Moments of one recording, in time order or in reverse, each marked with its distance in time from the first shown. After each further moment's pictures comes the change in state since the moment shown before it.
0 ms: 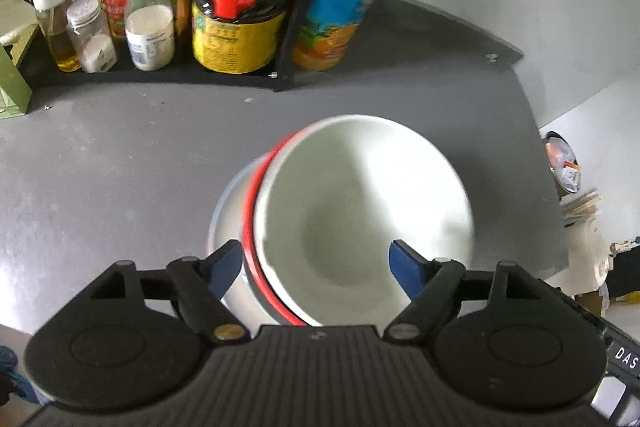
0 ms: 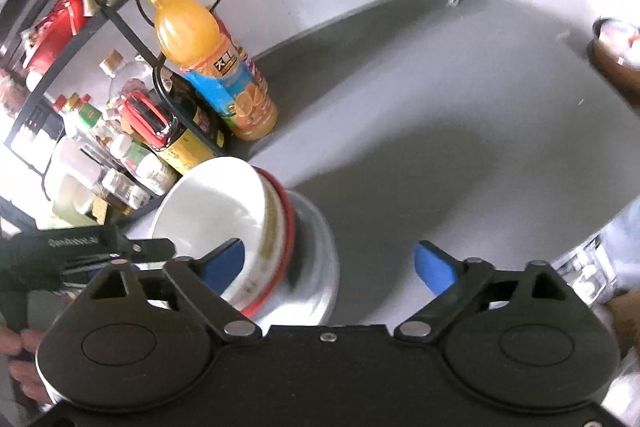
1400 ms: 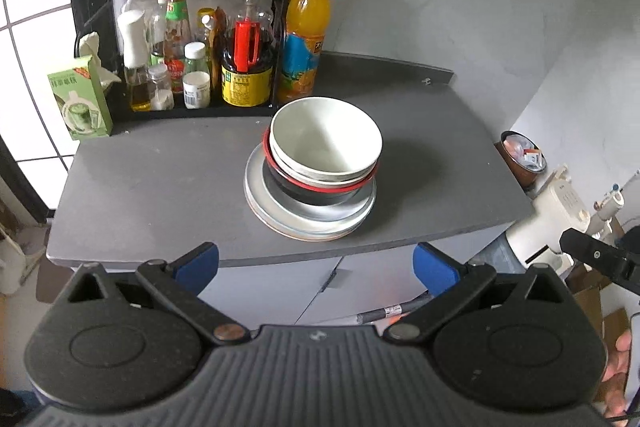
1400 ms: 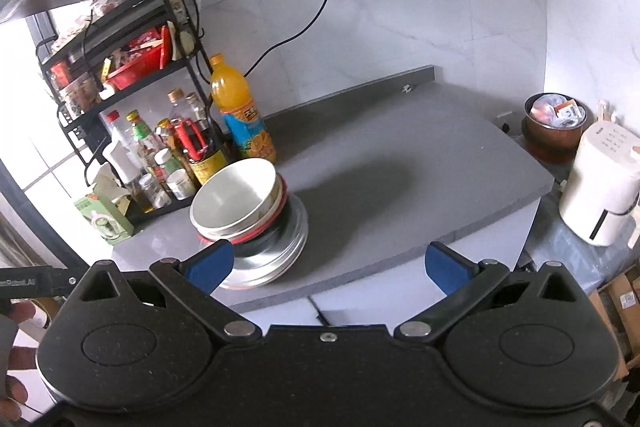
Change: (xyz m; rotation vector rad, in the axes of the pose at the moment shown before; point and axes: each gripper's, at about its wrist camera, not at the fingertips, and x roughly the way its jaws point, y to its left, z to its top) left arm -0.173 -0.013 -0.197 0.168 -0.303 0.037; right arm -0.188 0.008 -0.124 -0.074 -0.277 -0.062
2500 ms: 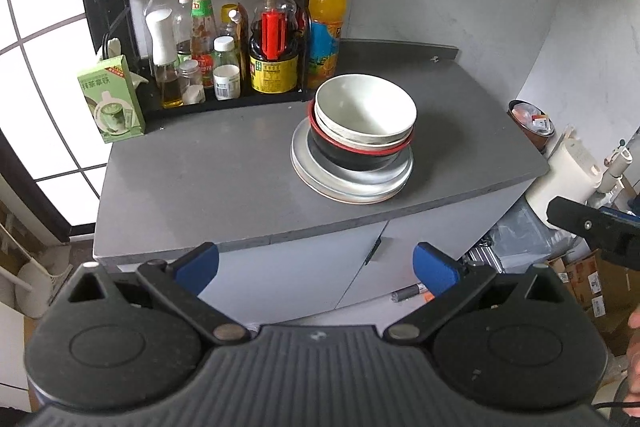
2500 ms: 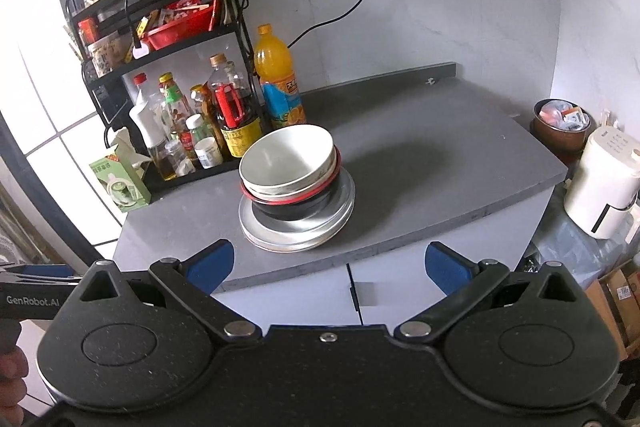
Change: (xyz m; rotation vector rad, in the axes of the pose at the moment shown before) left arm -0.030 0.055 -0.034 0.093 0.013 0.024; right arm -0.013 0.096 -0.043 -0.076 0.010 -0.048
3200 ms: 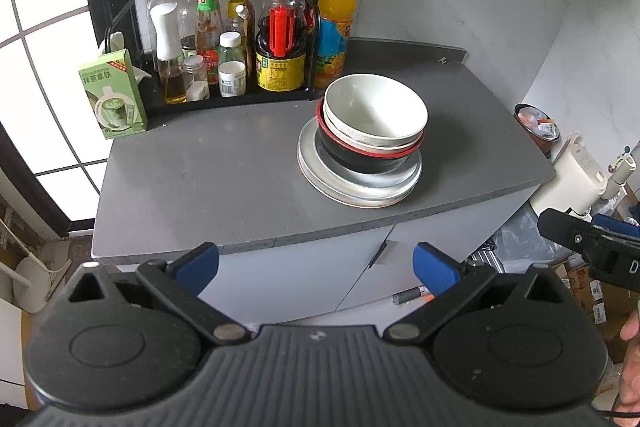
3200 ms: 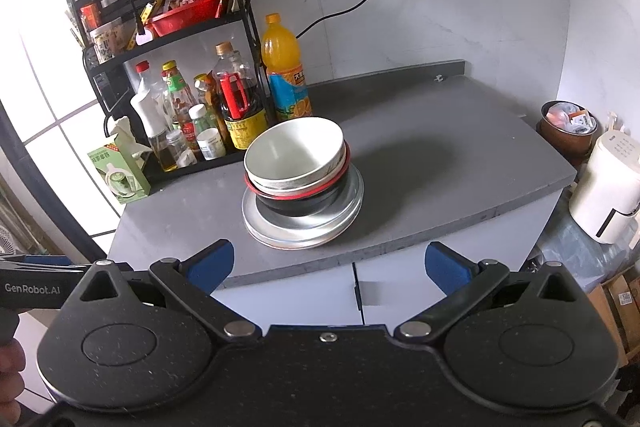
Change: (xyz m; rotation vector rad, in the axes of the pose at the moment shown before) left arm 0.013 0.010 0.006 -0.018 0.008 0.000; right arm 0.014 0.012 0.000 -0.021 0.016 -0.001
